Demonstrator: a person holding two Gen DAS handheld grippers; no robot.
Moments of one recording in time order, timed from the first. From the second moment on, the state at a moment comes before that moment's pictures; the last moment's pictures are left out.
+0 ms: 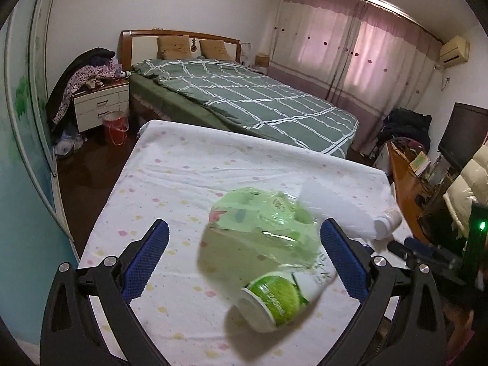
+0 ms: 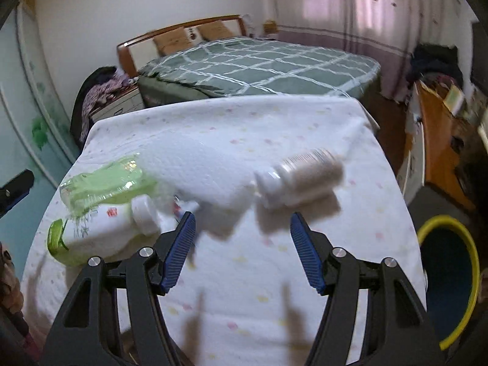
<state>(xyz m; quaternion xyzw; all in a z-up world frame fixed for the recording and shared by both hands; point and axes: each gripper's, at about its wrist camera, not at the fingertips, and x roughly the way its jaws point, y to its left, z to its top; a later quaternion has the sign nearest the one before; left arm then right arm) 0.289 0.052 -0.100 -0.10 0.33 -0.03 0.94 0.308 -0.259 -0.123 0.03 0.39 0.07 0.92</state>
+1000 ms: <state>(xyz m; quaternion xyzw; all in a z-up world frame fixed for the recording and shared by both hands) 0.298 0.026 -0.130 -0.13 0.35 -0.09 0.92 0.376 -0.211 -0.119 0.01 0.39 0.16 0.91</state>
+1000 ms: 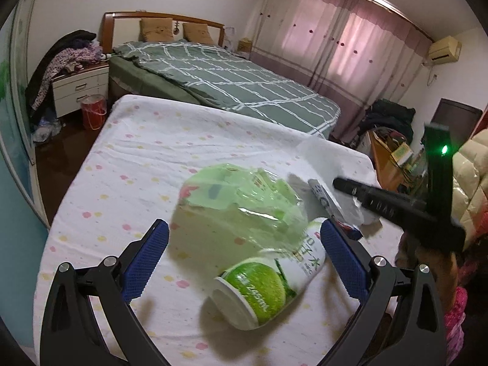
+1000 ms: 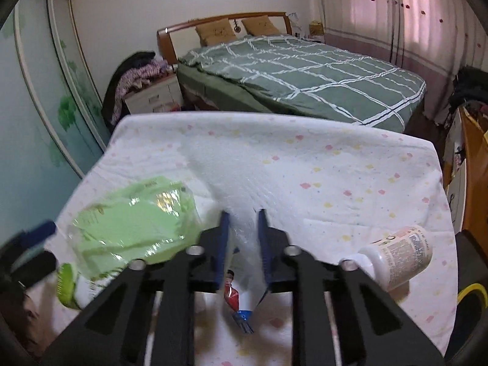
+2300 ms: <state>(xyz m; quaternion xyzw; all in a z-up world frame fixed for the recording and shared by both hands) 0.269 -0.015 -0.112 -0.05 0.34 -0.15 0.93 0.186 -0.507 -0.094 0.20 0.30 -0.13 0.92</state>
